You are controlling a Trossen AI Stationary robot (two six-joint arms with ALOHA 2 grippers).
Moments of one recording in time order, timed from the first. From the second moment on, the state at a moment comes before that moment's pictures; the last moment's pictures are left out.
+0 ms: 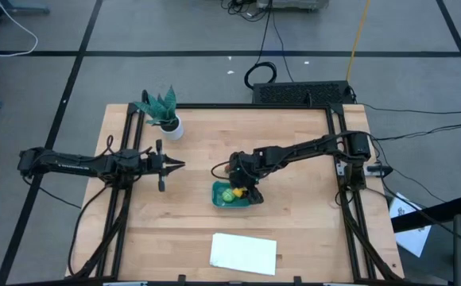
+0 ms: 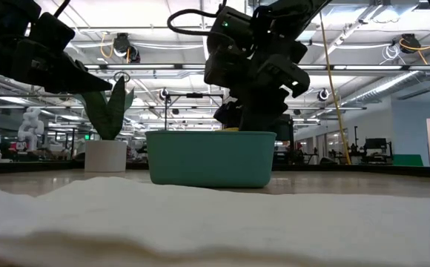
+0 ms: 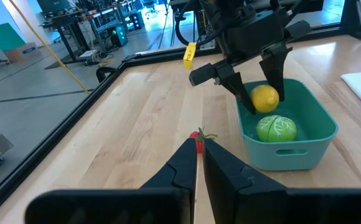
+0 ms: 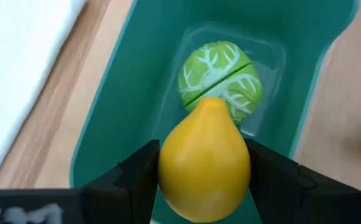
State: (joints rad) left arm 0.01 0.46 0.09 0.18 -0.13 0.17; right arm -0.02 1.92 1.26 -0.44 -0.36 -0.24
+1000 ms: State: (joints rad) left arm 0.01 0.46 0.09 0.17 -0.13 0.17; right arm -0.02 1.98 1.26 -0.44 -0.37 -0.31
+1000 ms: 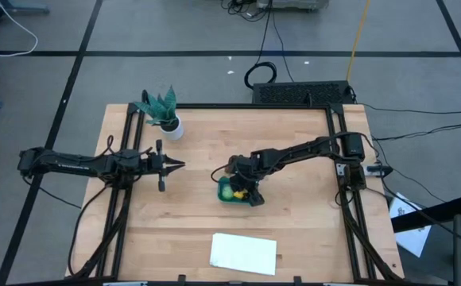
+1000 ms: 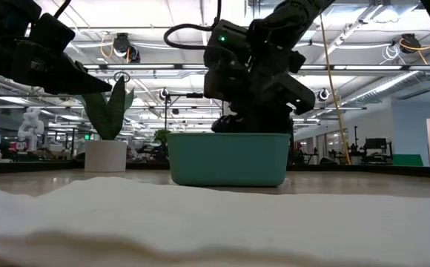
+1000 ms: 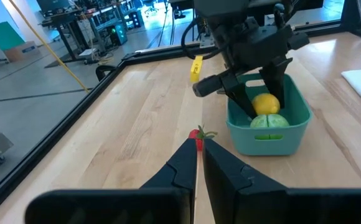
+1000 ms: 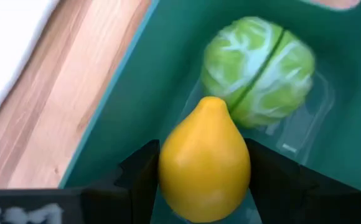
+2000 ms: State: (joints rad) left arm 0.01 0.46 0.09 0.16 -0.13 0.17; right arm -0.02 1.98 1.26 -0.45 -0.37 -0.27
